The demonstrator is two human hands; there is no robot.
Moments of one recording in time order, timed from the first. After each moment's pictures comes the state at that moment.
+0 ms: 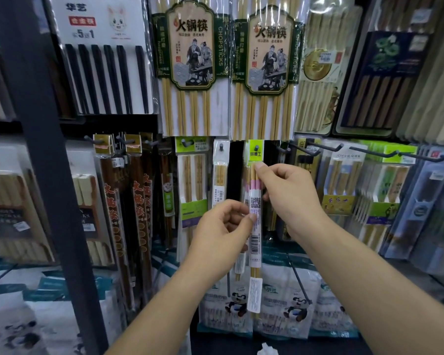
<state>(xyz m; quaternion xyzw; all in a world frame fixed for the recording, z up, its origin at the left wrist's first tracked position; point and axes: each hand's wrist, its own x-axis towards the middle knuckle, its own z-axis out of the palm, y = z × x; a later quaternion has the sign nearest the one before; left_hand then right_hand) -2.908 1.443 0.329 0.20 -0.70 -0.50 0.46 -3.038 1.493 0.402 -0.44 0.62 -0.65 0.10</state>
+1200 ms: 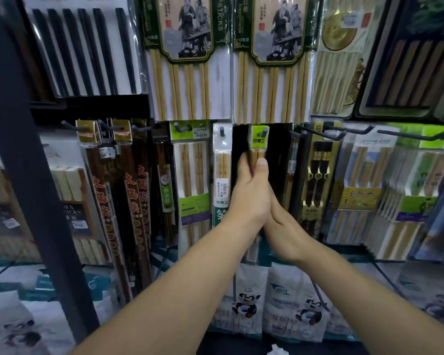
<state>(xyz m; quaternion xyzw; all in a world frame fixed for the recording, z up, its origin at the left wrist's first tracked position) -2.993 1.407 0.357 0.25 -0.62 -0.57 0.48 -3.096 1.436 0.292 -0.67 0.54 -0.49 0.16</state>
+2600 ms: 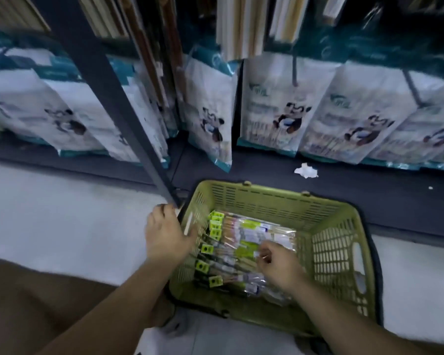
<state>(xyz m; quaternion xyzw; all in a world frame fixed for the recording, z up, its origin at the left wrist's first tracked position) -2.718 1.522 -0.055 0.68 -0.71 -0.19 0.08 -2.954 1.645 -0.102 -0.48 0.77 -0.13 0.40</state>
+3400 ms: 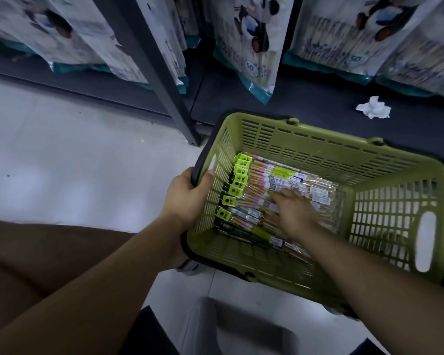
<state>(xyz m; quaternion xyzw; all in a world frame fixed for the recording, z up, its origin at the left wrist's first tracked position) -2.702 1.526 -0.088 0.70 -0.50 -0.48 0.16 -2.943 1.607 -0.183 -0.64 0.70 0.07 0.30</state>
